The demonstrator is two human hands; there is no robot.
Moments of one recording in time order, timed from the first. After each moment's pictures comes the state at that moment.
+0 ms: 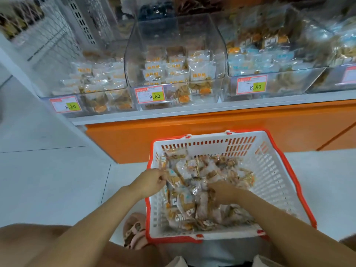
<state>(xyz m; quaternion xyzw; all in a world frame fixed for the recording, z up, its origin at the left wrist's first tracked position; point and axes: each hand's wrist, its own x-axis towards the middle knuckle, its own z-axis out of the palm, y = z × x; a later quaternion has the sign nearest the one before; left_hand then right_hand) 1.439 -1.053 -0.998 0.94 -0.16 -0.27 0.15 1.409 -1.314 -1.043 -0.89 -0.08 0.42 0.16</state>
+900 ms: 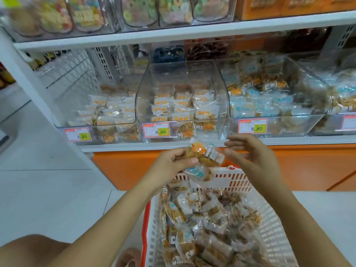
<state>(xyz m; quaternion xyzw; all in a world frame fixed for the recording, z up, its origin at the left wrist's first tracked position) 1.476 -1.126 -0.864 0.72 -0.08 -0.17 0.67 1.445 -1.344 -0.850 -0.80 -0.05 -0.12 0.59</state>
